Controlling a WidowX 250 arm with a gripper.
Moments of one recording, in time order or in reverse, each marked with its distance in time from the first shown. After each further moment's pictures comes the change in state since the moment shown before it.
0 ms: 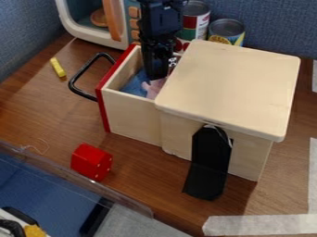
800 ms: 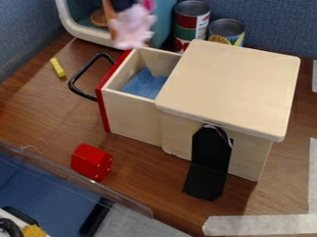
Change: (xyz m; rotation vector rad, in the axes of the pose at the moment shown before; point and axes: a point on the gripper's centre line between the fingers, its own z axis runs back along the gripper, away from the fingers) arm -0.052 -0.007 0.112 0.129 -0.176 0.135
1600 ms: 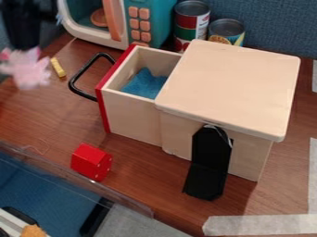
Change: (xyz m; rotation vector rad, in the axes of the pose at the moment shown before) arm -0.112 0.048 -0.027 0.105 0.389 0.686
